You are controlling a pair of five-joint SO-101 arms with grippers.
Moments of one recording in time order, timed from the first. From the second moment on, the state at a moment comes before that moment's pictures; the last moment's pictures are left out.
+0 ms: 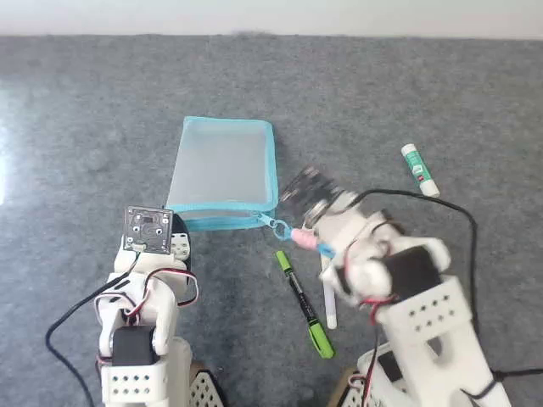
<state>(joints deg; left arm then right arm) -8.4 -103.1 92.4 53.1 -3.7 -31.6 -51.3 39.1 90.5 25.9</state>
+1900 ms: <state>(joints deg) -8.4 -103.1 92.4 53.1 -3.7 -26.9 -5.6 47.2 57.8 8.7</state>
